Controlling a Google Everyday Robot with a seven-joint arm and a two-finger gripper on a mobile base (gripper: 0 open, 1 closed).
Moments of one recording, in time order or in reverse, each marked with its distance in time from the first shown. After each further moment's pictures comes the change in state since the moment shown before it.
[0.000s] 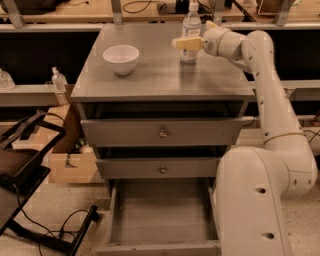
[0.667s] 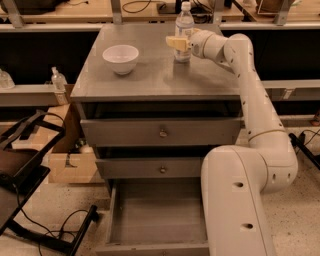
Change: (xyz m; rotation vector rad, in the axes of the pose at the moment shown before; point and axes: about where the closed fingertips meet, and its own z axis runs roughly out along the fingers) arm 0.027 0.010 0.047 0.025 0.037 -0.003
